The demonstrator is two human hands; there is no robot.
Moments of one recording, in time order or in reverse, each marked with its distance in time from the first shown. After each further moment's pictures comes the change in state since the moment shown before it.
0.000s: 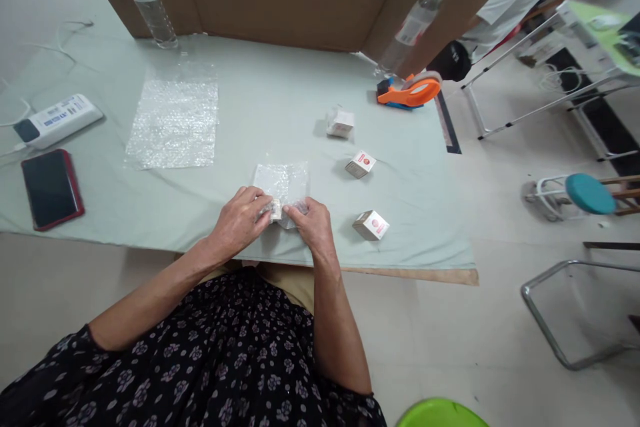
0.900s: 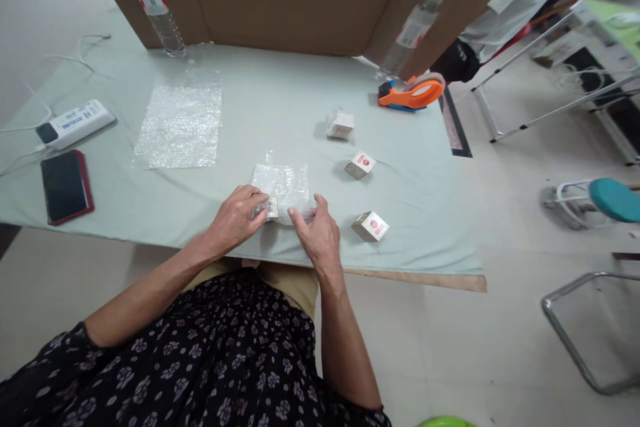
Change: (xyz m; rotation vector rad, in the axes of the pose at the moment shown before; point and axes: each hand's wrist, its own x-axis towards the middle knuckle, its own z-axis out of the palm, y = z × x) left_hand -0.002 -0.003 0.002 -0.008 0.036 0.024; right_hand -0.020 0.004 -0.016 -0.287 0.107 0.040
